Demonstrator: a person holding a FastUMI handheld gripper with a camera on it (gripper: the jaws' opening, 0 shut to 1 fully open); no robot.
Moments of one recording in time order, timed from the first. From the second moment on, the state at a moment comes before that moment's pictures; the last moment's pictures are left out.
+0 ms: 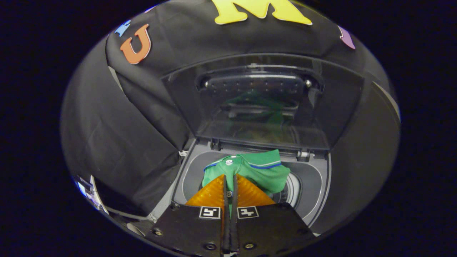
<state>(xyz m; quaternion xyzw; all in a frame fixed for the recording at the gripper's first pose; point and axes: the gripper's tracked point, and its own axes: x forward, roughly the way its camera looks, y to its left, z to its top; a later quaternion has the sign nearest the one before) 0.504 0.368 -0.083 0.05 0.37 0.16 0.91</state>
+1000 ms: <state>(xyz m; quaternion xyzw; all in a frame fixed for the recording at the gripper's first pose) 0.481 0.349 -0.098 0.05 0.37 0.09 0.92</state>
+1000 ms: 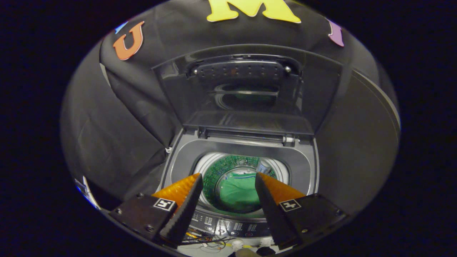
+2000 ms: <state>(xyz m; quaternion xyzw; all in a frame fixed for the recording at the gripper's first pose) 0.417 0.304 0.045 0.02 0.24 0.08 0.97</state>
